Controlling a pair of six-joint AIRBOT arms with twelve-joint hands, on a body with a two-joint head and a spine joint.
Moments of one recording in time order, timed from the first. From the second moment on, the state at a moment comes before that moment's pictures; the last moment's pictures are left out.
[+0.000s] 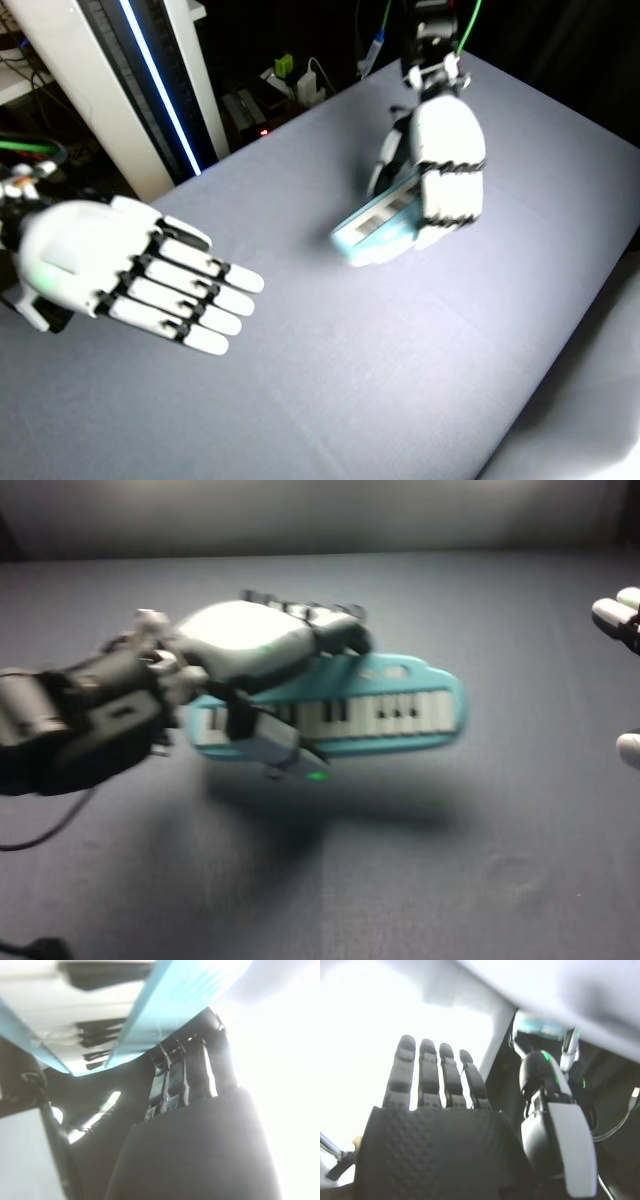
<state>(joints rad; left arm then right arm) 0.66 -1.31 1.40 0.25 -0.49 0.58 -1.02 -0.78 0.84 0.31 1.15 -1.13</state>
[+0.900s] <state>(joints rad) 0.57 -1.56 1.55 0.35 -0.31 0.47 -1.03 -0.77 0.84 0.28 1.22 -1.09</state>
